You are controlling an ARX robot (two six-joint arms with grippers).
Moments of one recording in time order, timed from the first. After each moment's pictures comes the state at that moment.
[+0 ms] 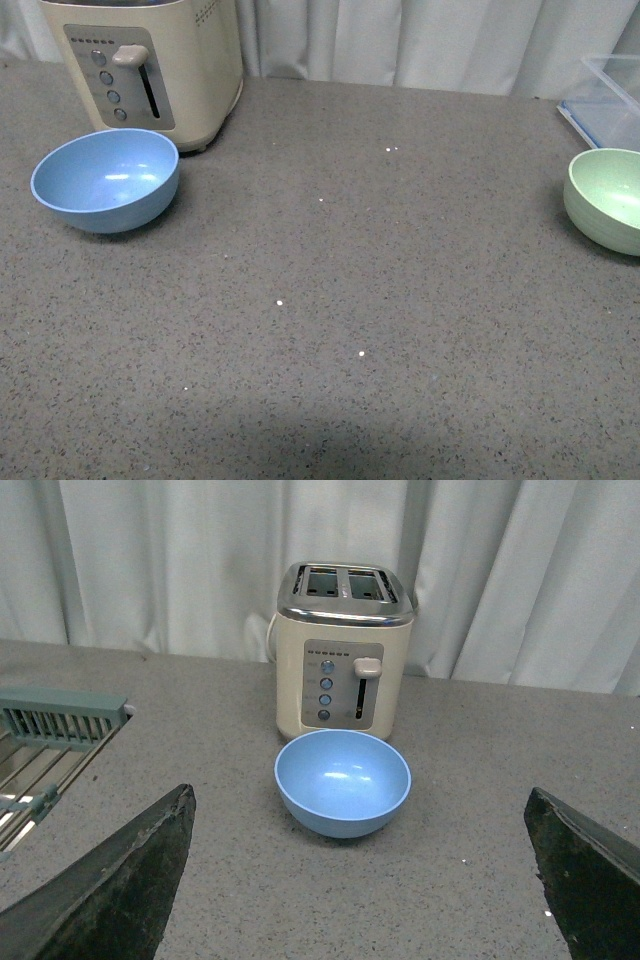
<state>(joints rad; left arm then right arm) 0.00 0.00 0.02 0.00 0.00 0.00 0.00 0.00 0.01 0.00 0.00 0.00</state>
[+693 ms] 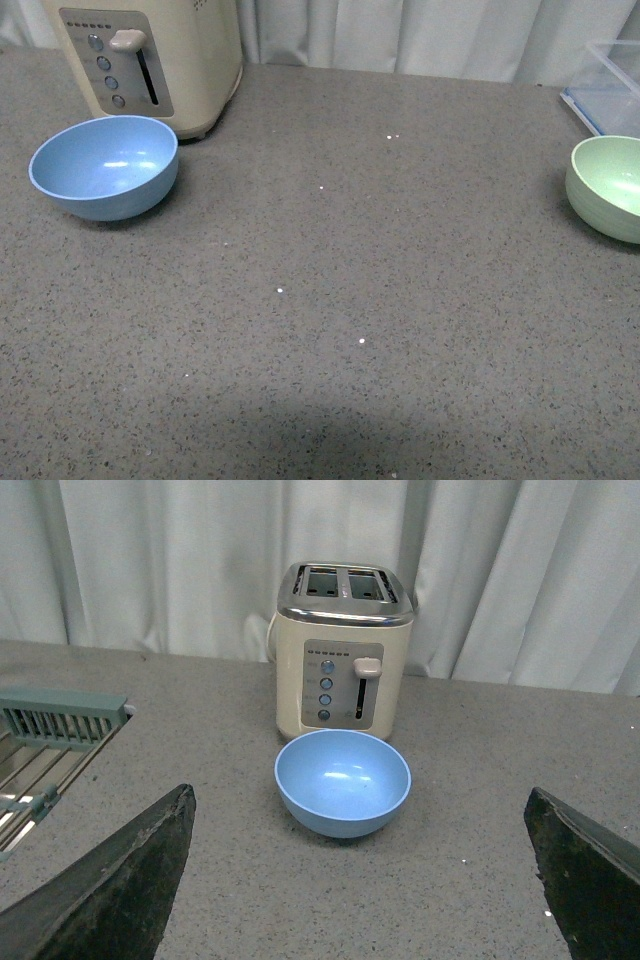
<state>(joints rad) 0.00 0.00 0.02 0.00 0.00 0.00 0.00 0.00 0.01 0.00 0.00 0.00</state>
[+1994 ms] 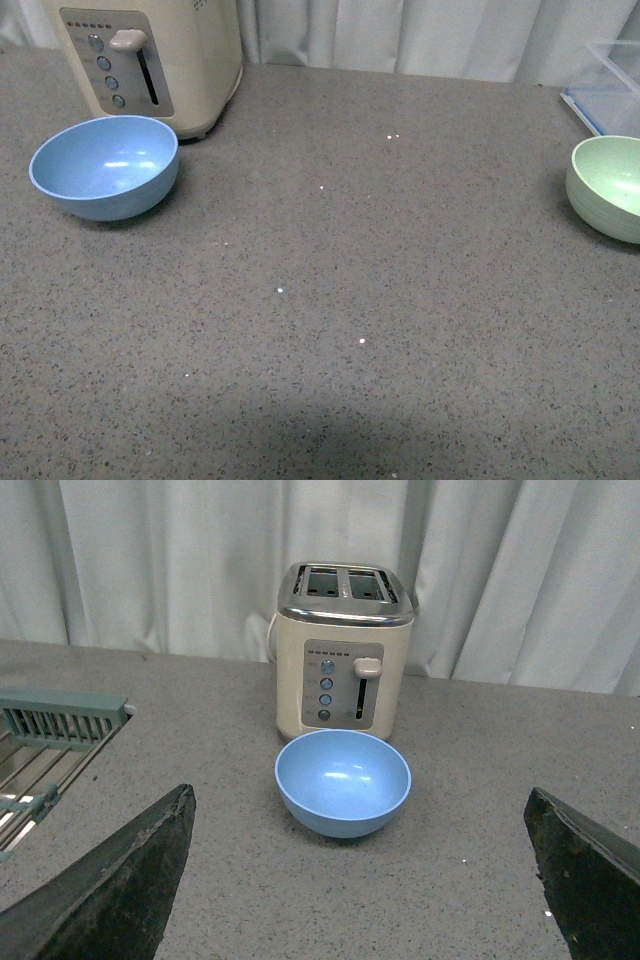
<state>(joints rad) 0.00 0.00 0.02 0.00 0.00 0.00 0.00 0.00 0.01 0.00 0.00 0.00</state>
